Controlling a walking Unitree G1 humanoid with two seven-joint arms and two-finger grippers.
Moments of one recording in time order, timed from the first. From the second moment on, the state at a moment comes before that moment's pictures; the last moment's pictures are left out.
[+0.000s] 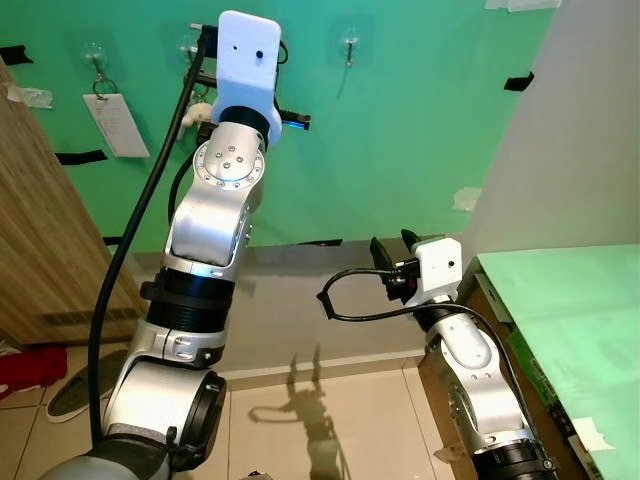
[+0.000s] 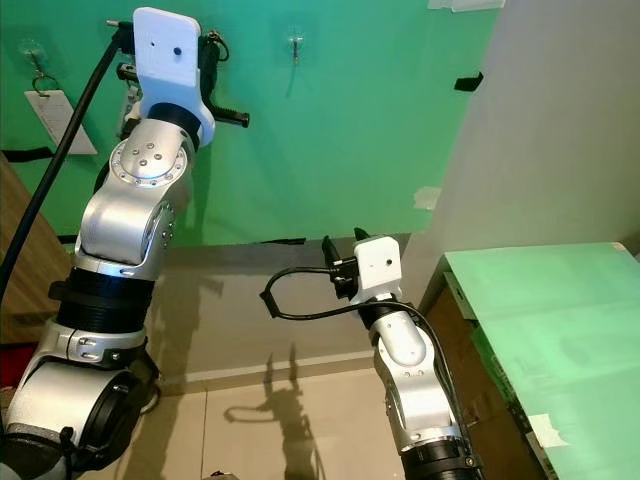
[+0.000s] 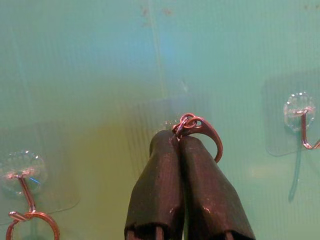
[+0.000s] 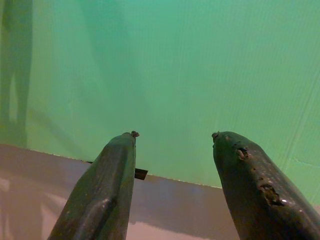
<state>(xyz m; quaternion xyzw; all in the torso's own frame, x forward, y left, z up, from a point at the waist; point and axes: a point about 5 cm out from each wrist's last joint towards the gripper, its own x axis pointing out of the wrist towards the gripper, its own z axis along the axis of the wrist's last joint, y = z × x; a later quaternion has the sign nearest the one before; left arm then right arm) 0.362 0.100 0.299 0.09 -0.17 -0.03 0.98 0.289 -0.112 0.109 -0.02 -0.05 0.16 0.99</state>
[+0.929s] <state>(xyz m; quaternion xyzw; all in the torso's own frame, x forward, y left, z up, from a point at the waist) 0.359 0.097 0.302 0.10 -0.21 -0.01 0.97 0.288 -0.112 0.107 -0.02 -0.05 0.17 0.98</state>
